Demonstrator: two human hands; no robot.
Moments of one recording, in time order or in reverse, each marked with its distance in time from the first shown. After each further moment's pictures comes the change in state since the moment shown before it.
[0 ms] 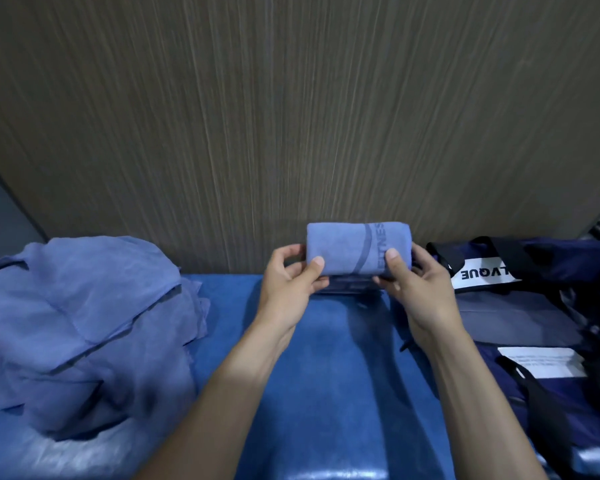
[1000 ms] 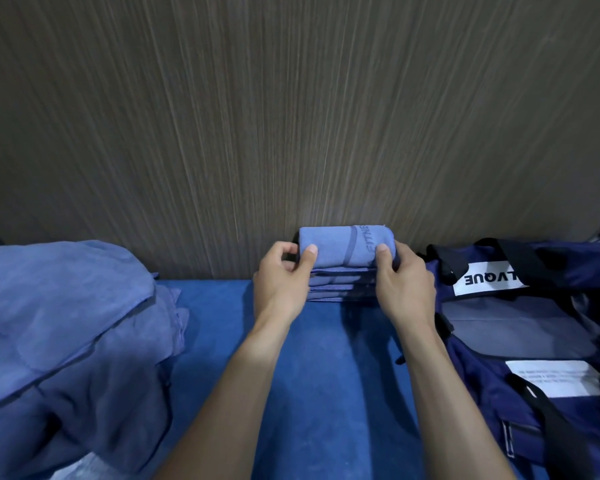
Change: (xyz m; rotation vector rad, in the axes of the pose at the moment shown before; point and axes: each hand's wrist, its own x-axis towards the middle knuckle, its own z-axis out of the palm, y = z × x) left_hand 0.049 -0.020 0.008 0.531 0.189 0.059; right_hand 0.040 0.022 0.014 -0.792 0.206 -0.079
